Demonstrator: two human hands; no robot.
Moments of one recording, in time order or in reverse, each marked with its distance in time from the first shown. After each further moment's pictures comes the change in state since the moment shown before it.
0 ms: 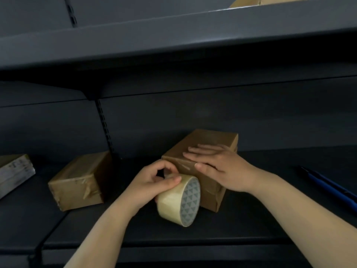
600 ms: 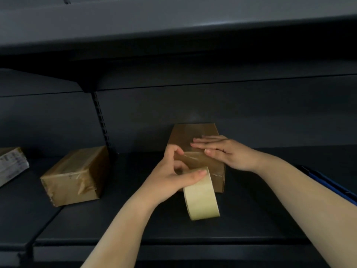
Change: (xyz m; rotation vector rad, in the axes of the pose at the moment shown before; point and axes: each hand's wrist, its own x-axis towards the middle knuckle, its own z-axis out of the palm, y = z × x) left_hand 0.019 0.011 0.032 0.093 -0.032 -0.076; right_hand 0.021 0.050 -0.001 0.285 -0.020 -0.067
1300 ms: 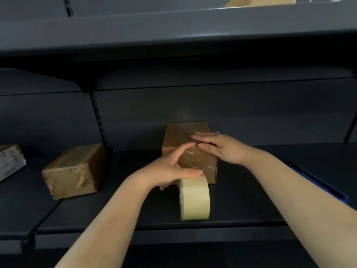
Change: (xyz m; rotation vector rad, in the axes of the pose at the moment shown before) left_hand 0.010 0.009 -0.004 0.228 -0.236 -0.076; right_hand -0.012 -0.015 -0.004 -0.092 0.065 0.176
